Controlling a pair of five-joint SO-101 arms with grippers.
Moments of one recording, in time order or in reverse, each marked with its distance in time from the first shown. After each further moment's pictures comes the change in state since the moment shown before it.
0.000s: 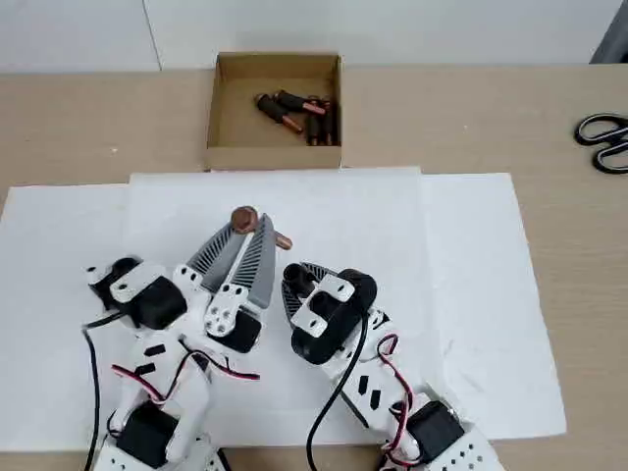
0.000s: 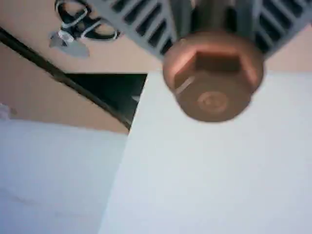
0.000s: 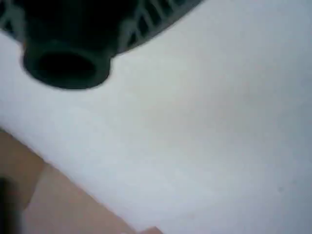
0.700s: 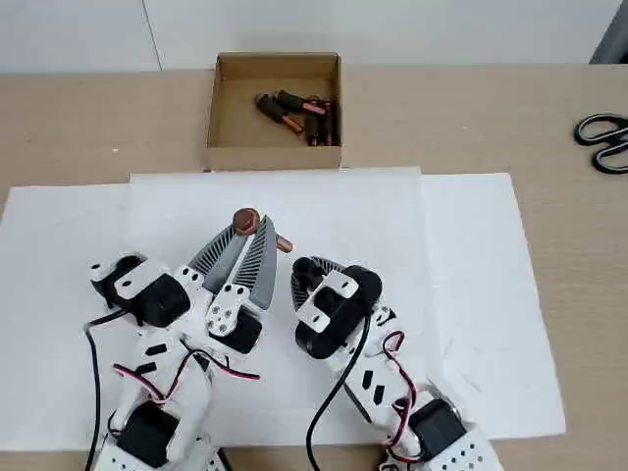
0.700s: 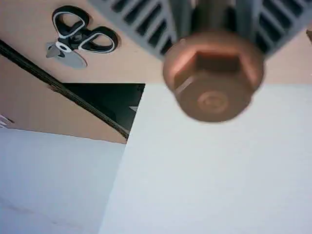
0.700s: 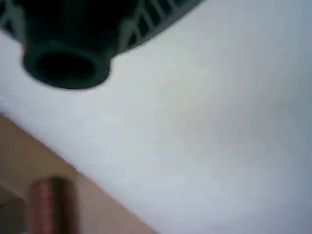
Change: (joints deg) left arm 0.2 0.0 0.1 0.4 0.0; right arm 3.2 0.0 0.0 0.0 2.2
